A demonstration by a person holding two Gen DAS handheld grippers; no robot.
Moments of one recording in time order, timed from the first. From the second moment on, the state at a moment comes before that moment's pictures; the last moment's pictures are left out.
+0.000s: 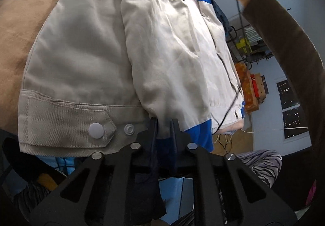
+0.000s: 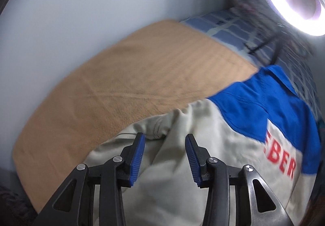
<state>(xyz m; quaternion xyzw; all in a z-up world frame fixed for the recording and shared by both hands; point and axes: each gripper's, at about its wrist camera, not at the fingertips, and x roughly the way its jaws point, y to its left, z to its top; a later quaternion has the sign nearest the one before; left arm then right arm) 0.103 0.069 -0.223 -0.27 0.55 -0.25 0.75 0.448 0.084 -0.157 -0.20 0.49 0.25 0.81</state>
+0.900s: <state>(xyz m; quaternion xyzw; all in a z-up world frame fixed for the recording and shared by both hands) 0.094 0.101 -0.199 -0.29 0.51 -0.23 0.78 0.465 0.141 -0.201 -0.44 0.45 0.23 0.74</state>
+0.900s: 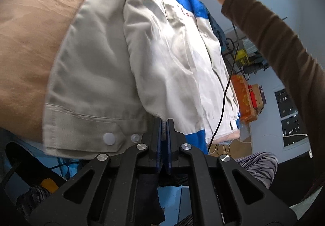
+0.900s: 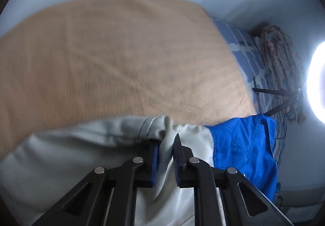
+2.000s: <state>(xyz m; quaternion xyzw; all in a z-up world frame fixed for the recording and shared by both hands) 0.074 0.157 -0.208 -0.22 0.51 -0.11 0.82 0.453 0.053 -0.156 -0.04 0.49 0.25 0.83</state>
